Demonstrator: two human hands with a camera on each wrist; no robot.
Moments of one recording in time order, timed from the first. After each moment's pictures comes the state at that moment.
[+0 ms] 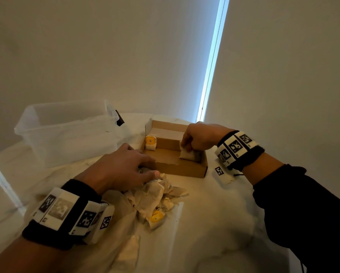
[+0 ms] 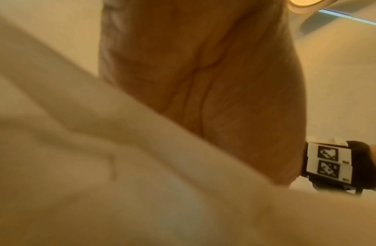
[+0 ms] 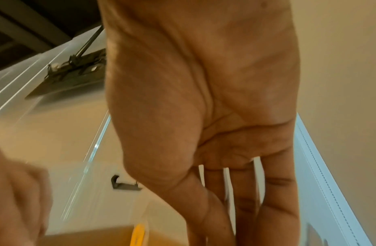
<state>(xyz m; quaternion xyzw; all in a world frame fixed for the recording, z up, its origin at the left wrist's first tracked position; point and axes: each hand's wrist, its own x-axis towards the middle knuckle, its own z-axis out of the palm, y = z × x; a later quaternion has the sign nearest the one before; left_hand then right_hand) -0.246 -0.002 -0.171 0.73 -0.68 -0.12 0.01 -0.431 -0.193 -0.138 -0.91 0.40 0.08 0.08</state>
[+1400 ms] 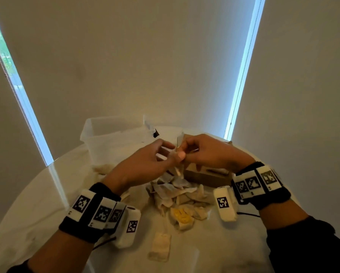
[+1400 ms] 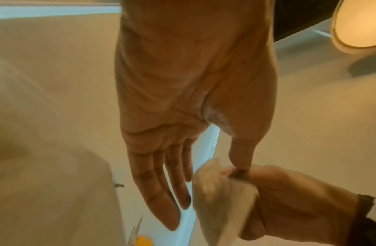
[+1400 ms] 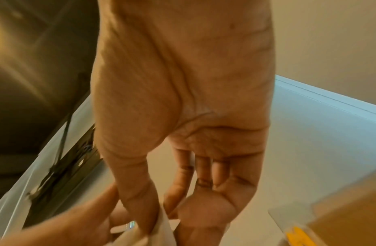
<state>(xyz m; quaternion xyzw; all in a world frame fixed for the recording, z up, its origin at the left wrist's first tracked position) -0.237 0.044 -0.140 0.68 -0.58 -0.24 0.38 -0.405 -0.101 -0.117 -0.90 0.24 -0.11 0.34</state>
